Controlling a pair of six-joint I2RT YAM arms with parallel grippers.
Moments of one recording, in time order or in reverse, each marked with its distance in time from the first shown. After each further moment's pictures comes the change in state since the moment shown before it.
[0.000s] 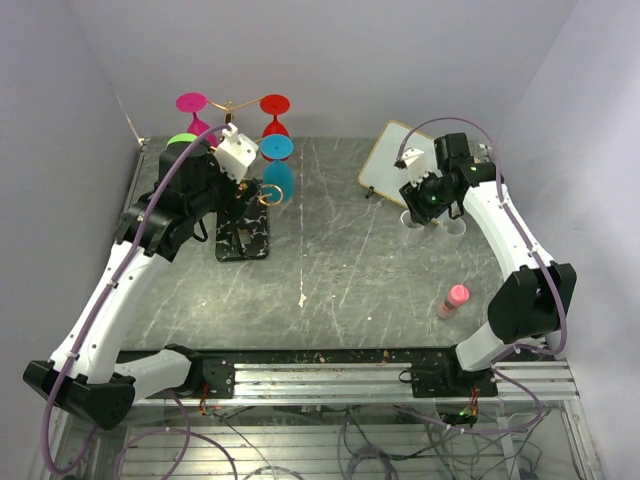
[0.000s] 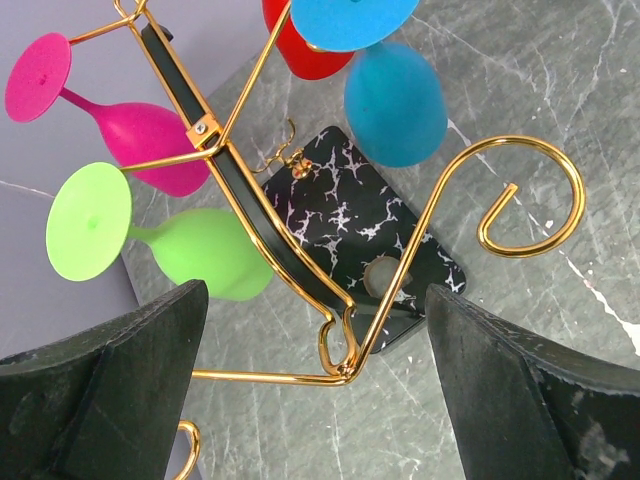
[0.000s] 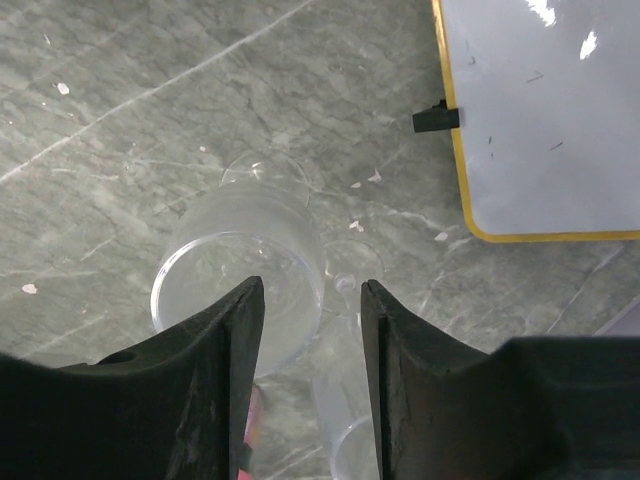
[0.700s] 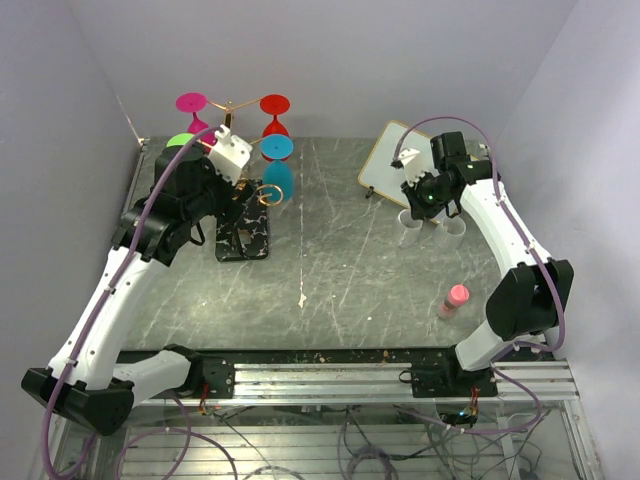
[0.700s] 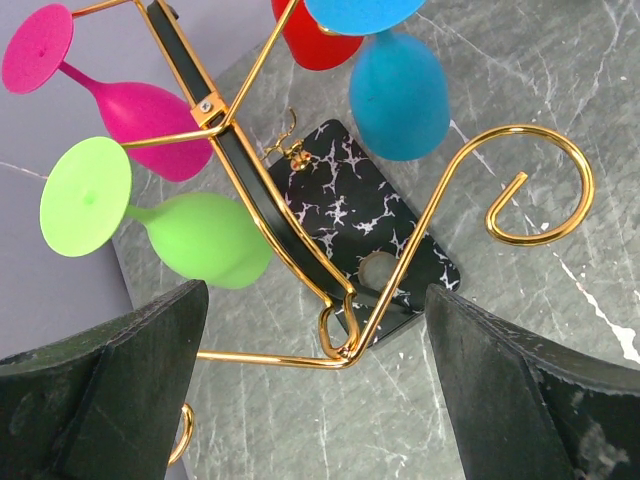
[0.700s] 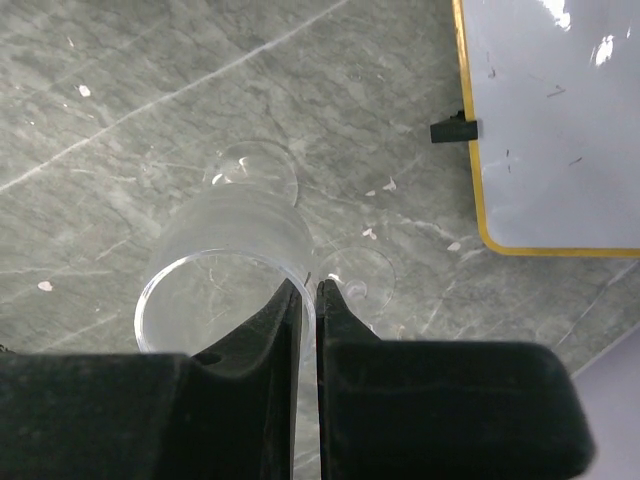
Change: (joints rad) left arm 0.016 -0.030 -0.034 0.007 -0.001 -0.031; right arm 0.018 0.028 0.007 -0.012 -0.002 0.005
